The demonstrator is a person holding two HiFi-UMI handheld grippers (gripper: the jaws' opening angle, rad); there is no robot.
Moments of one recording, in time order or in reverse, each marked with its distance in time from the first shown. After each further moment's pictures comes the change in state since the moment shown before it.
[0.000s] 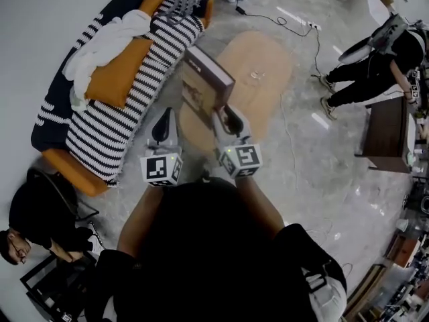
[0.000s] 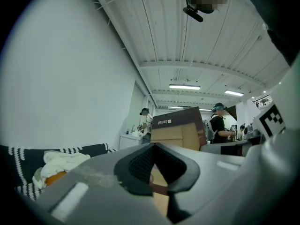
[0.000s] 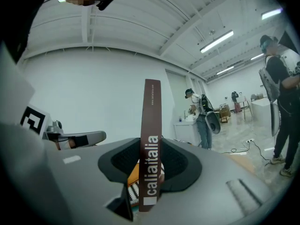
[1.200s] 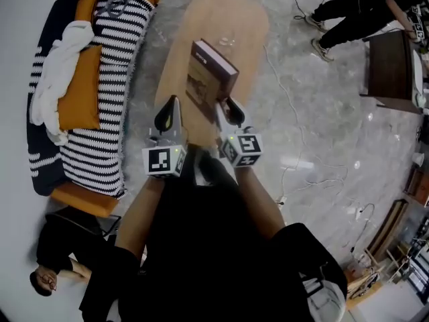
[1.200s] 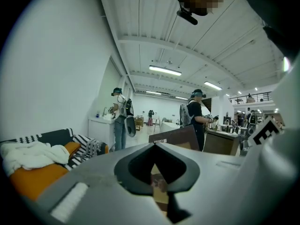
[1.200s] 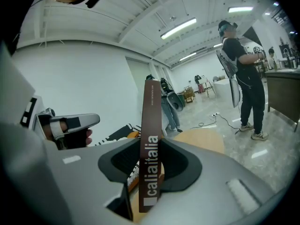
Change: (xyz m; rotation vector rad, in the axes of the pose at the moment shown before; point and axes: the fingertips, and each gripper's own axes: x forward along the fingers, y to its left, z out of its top) left arm 0.151 -0.100 -0.090 -0.006 0.201 -0.292; right arm -0.006 -0.176 -0.104 0.246 0.131 -0.354
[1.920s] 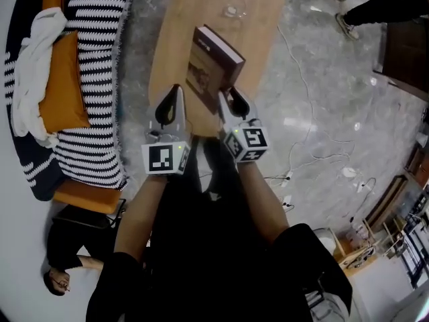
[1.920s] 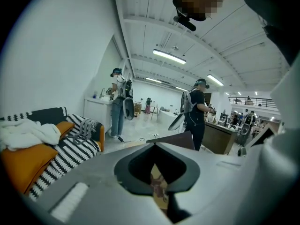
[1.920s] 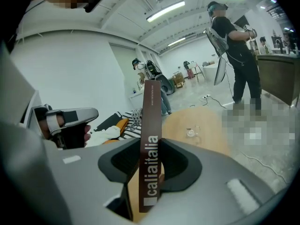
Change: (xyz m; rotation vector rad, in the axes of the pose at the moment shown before) left arm 0.134 0.053 -0.095 -0.063 0.177 -0.063; right arm 0.124 -0.075 -0.079 0.137 0.156 -0.111
